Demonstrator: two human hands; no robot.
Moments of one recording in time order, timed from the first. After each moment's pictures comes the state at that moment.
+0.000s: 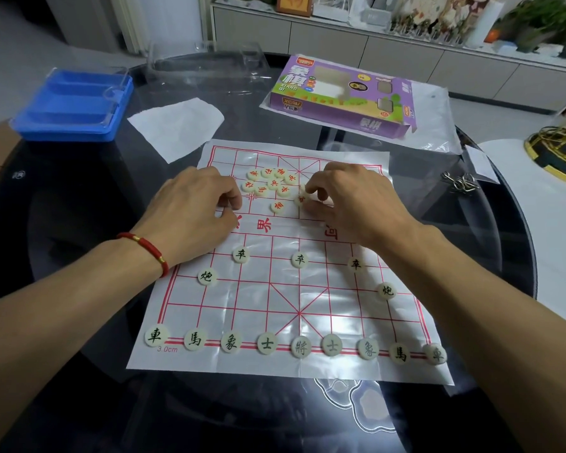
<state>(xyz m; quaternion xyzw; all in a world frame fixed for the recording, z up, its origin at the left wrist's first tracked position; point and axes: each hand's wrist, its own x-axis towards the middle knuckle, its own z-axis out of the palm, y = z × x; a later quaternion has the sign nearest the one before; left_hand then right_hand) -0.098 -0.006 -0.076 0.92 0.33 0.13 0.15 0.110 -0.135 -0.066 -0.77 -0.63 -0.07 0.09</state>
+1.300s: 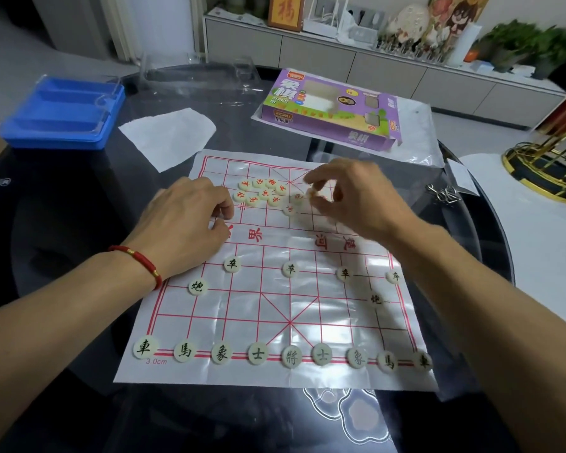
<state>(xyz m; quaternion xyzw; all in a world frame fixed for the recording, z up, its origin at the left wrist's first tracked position) -0.102 -0.010 -0.072 0.93 0.32 0.13 0.13 0.129 -0.138 -0.051 -0.76 -0.62 -0.02 0.18</state>
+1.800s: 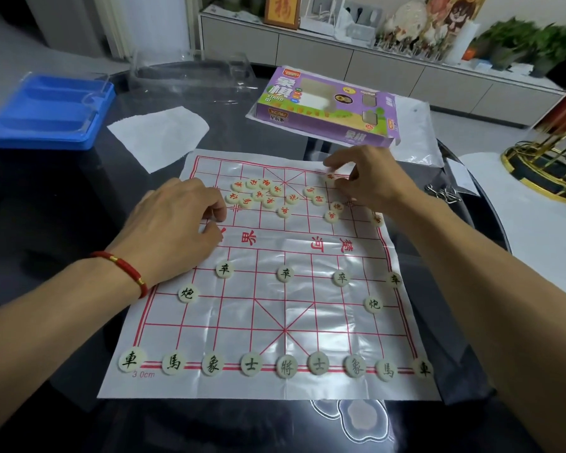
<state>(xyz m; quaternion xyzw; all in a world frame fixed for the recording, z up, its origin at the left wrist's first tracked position) -0.099 -0.011 -0.069 0.92 0.34 0.11 0.14 0.198 -0.117 -0.066 -0.81 -0.56 0.02 0.17</state>
